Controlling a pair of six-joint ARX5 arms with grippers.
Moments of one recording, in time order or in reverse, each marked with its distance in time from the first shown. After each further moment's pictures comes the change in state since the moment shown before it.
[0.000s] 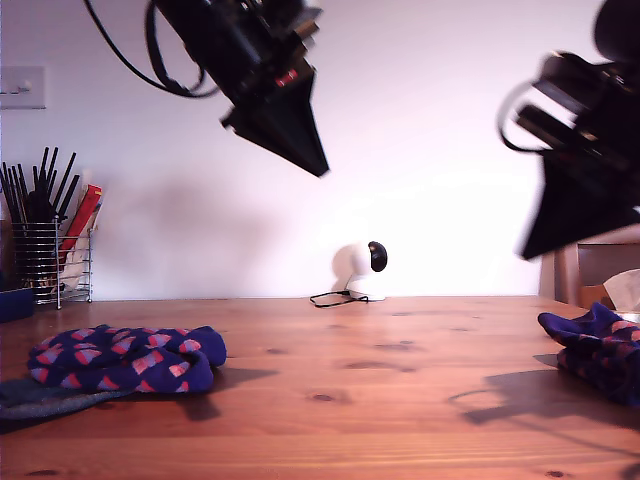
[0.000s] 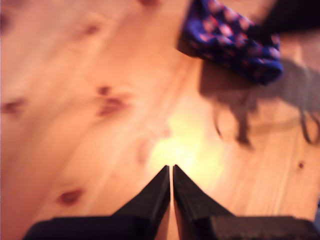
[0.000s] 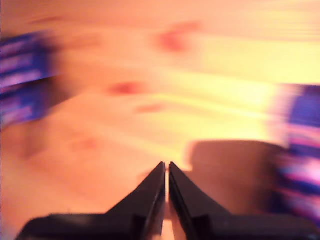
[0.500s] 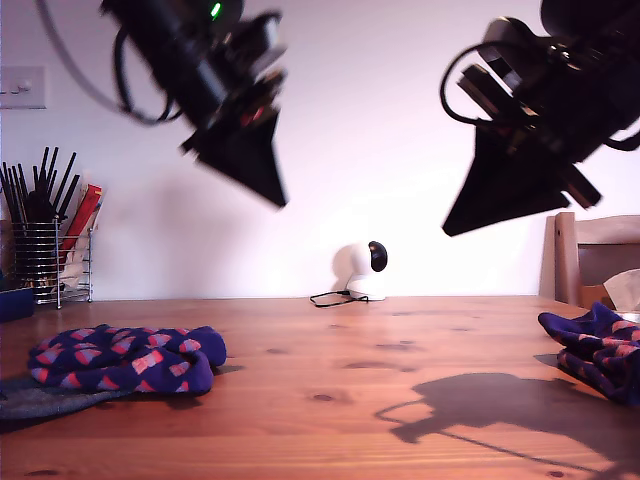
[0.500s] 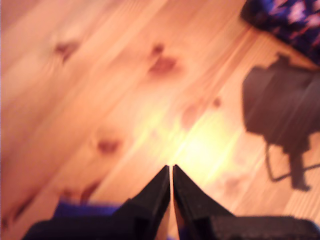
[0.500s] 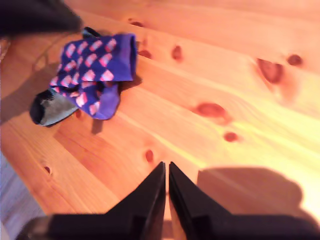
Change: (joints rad) left arm 0.090 -0.079 -0.256 0.167 -0.055 -0.059; right arm 0.138 0.000 0.000 0.133 -0.044 0.003
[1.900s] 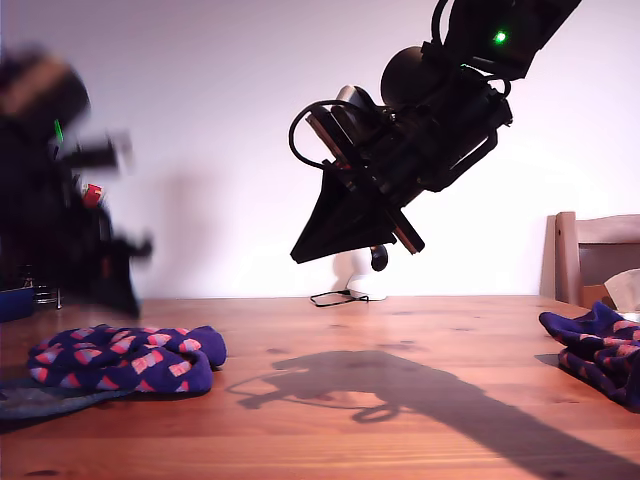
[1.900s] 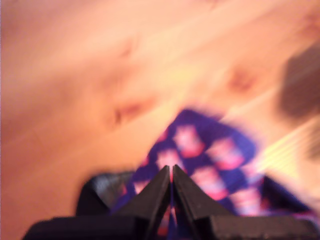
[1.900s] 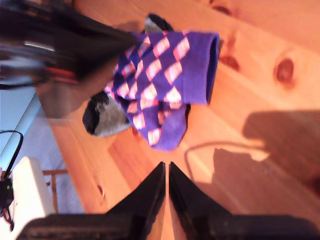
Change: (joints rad) left arm 0.201 -0.041 -0.583 0.663 -0.172 -0.107; right arm 0.163 0.492 0.459 -0.137 -0.181 0.027
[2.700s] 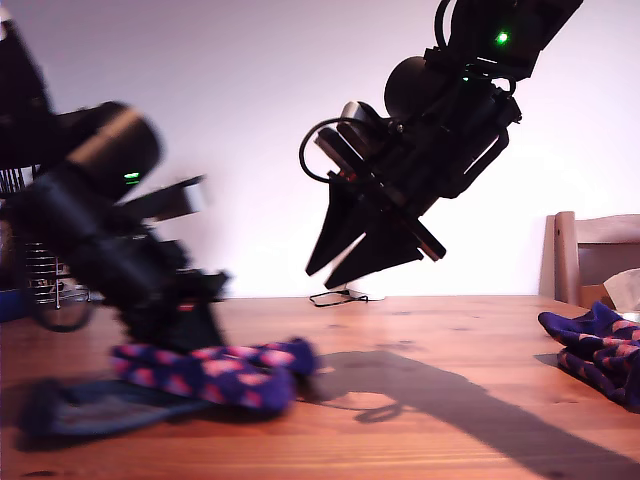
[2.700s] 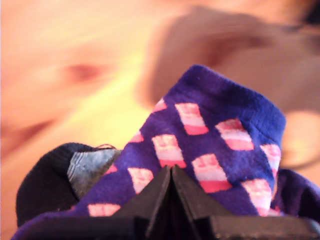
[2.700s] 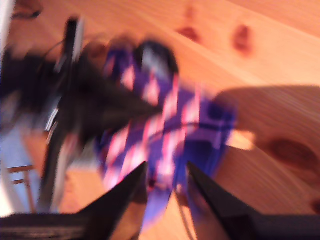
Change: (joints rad) left arm -0.256 0.105 0.017 0.119 0.140 -0.071; right arm -0.015 0.000 0.000 -0.117 0.159 -0.025
